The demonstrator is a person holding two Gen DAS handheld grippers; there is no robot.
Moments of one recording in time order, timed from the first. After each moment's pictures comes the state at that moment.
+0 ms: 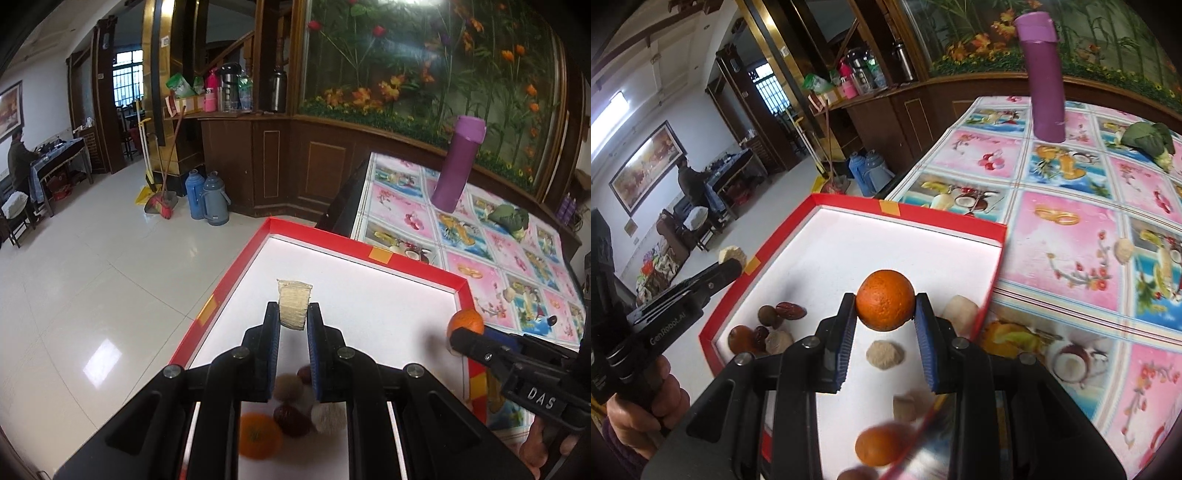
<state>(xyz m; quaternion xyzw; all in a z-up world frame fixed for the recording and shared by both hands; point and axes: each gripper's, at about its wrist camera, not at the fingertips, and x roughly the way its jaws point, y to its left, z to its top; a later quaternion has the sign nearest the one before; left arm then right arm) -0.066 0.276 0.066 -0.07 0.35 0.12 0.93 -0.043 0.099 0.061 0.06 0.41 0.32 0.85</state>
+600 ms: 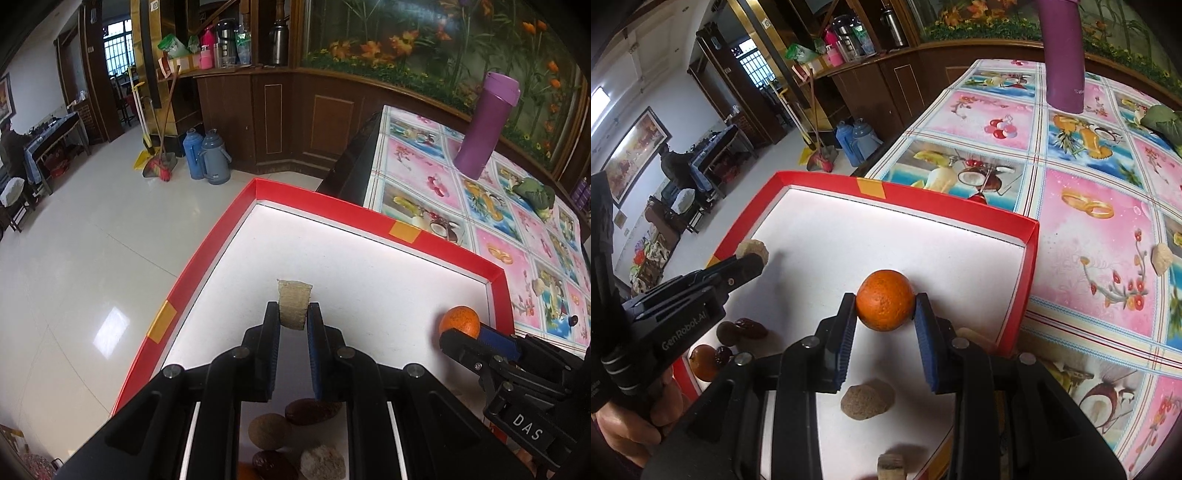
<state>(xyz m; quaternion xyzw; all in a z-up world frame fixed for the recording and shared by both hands) -0.020 0.282 0.037 -0.07 0.44 0.12 0.89 0.003 0.130 0.031 0.05 0.47 0.31 0.83</state>
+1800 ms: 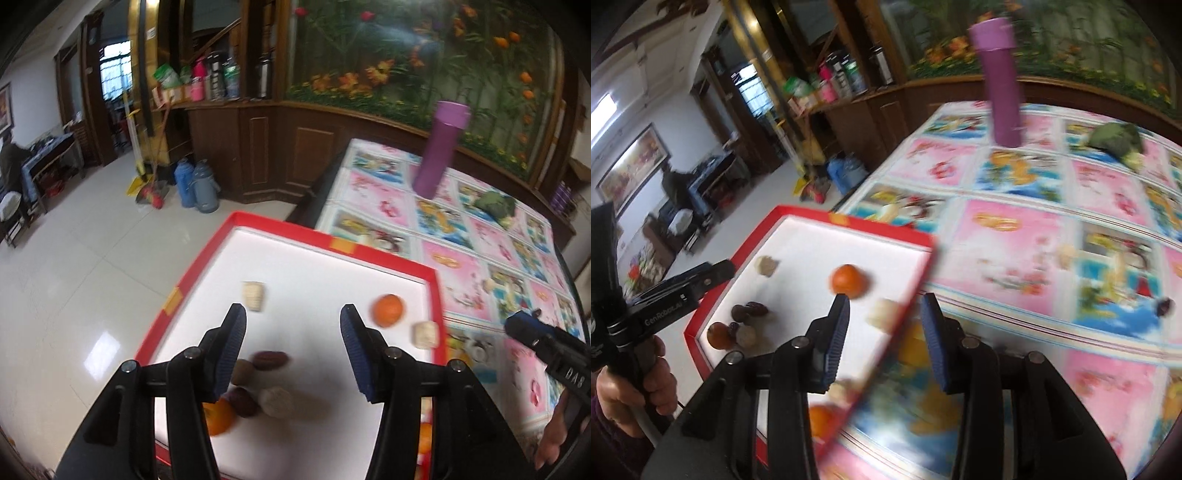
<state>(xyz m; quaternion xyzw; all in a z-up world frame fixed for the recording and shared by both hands) -0.065 0.236 0.087 -0.06 0.38 0.09 0.92 -0.039 0.026 0.079 0.06 0.41 0.28 0.87</state>
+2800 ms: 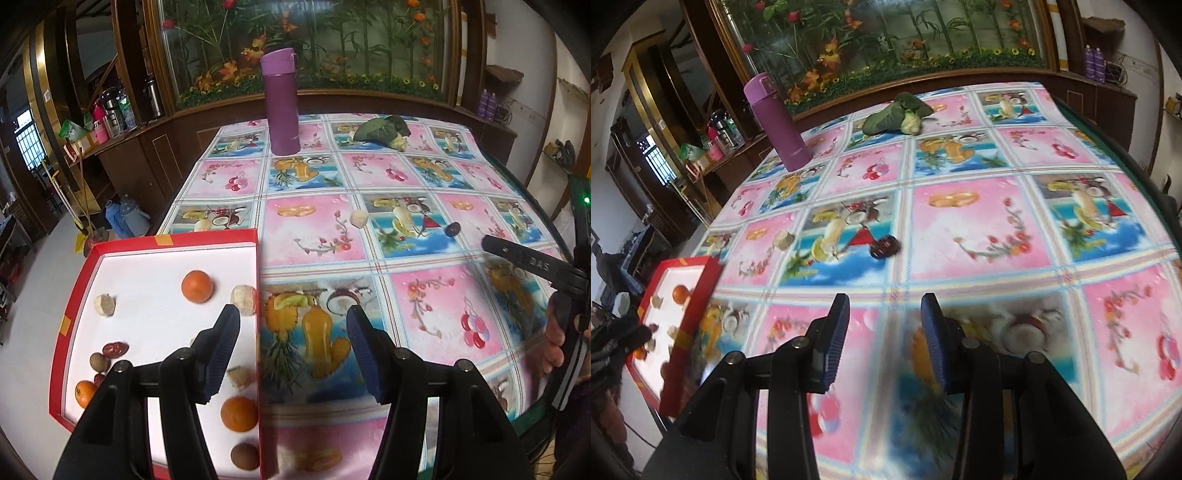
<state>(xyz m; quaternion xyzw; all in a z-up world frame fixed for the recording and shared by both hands) -0.070 0.075 0.080 0.06 0.41 -0.03 0.91 -0.048 -0.203 0.041 0.14 0.40 0.10 0.90</state>
